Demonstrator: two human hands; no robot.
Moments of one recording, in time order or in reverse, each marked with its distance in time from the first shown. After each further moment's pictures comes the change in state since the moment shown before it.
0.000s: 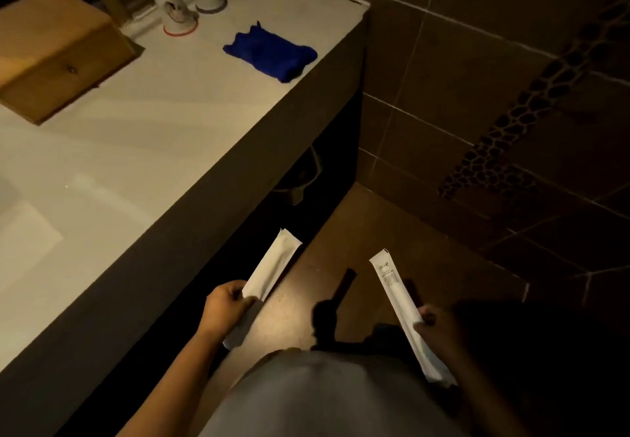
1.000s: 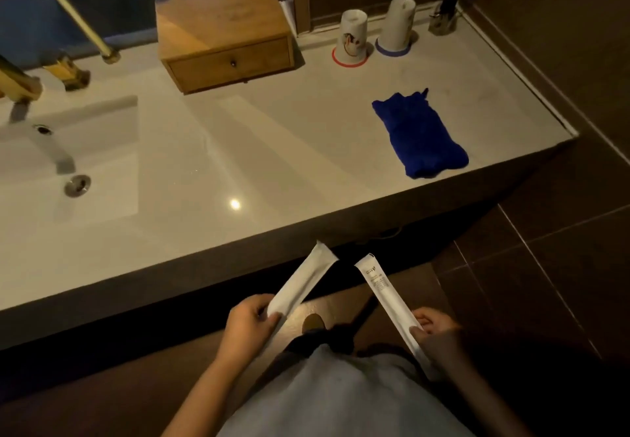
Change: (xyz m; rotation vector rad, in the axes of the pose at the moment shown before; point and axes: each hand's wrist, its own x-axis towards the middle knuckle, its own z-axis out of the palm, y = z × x) left_hand 0.042 0.105 -0.014 -0.381 0.390 -0.364; right_hand 0.194 -0.243 -0.021 -0.399 -0.382 -0.510
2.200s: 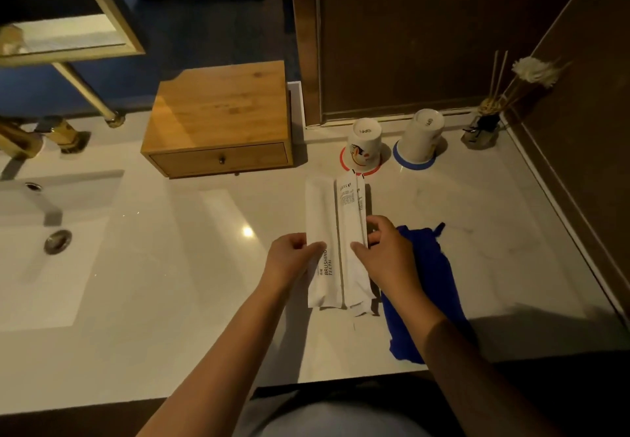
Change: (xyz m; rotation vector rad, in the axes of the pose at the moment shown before) left_hand 0.253 0.248 -0.022 -0.575 0.115 -0.149; right_hand 0.233 -0.304 -0.093 0.043 -0.026 -0.447
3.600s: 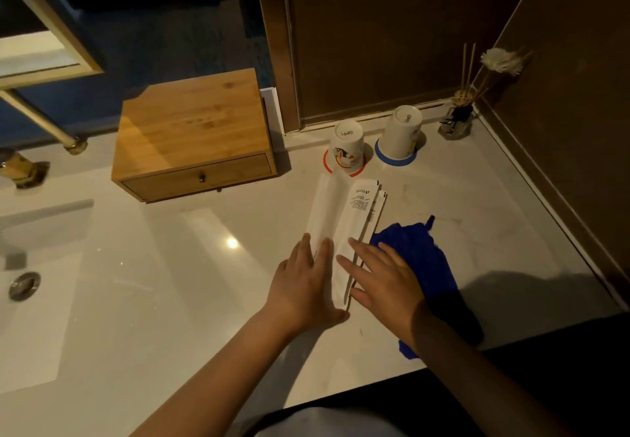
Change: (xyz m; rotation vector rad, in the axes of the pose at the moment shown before) left_hand -0.006 -0.013 0.003 1.228 -0.251 0.510; right_hand -0.031 0.014 -0.002 -0.961 -0.068 -0.548
